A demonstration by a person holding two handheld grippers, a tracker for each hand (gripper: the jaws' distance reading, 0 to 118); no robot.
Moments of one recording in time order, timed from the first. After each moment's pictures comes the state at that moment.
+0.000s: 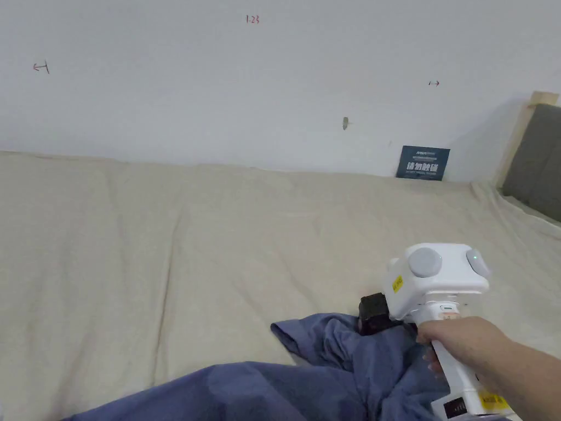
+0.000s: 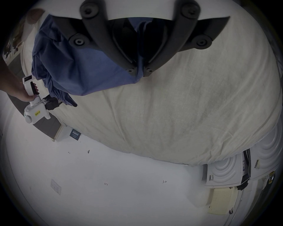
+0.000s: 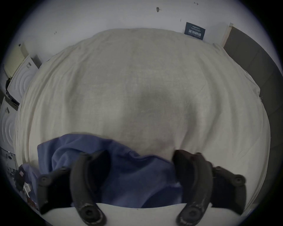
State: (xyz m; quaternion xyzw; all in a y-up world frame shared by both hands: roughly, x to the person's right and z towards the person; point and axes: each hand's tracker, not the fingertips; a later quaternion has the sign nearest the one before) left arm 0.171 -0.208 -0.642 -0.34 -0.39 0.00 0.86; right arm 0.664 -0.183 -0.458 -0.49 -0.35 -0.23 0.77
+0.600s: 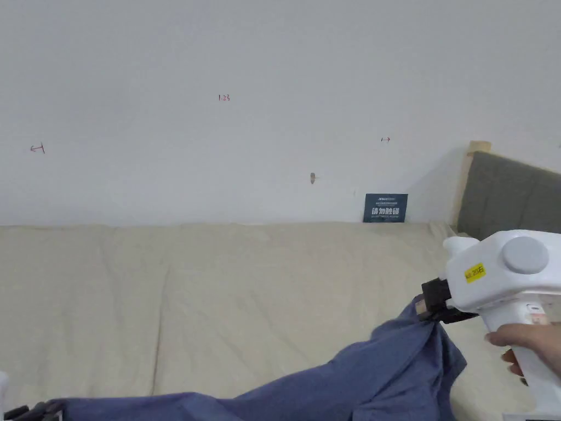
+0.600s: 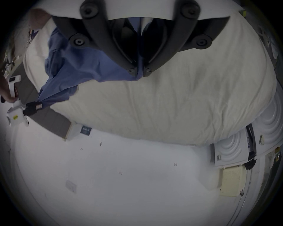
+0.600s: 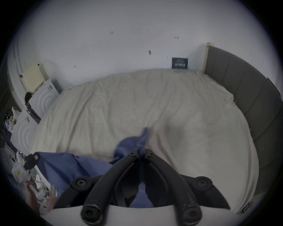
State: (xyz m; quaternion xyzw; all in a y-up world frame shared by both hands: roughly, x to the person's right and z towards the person) left arm 0.145 -0.092 -0.630 -0.27 -0.44 -0.03 0.86; right arm 0.583 -0.006 -0.284 -0.33 -0.35 -0.23 0.85
